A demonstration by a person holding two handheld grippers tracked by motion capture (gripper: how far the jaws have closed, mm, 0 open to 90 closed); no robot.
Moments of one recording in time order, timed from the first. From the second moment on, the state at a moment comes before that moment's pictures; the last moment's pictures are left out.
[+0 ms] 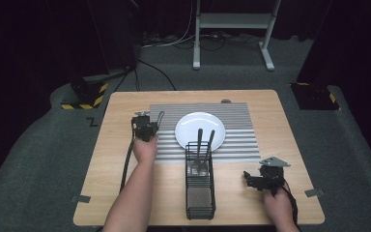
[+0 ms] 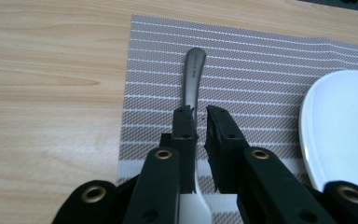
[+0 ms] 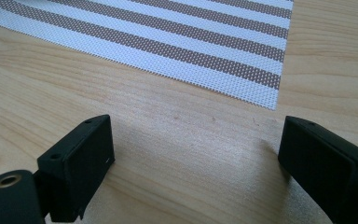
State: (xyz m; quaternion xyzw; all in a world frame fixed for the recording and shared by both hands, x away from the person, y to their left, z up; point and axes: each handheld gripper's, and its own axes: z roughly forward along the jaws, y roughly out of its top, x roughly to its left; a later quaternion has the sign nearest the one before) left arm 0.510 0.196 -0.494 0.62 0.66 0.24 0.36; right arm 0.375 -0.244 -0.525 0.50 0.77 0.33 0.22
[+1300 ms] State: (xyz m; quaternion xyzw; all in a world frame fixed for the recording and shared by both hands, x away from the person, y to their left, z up) left arm 0.438 0.189 -0.519 0.68 0.62 0.27 0.29; right arm 0.376 -0.243 -0.525 0.50 0.77 0.33 0.22
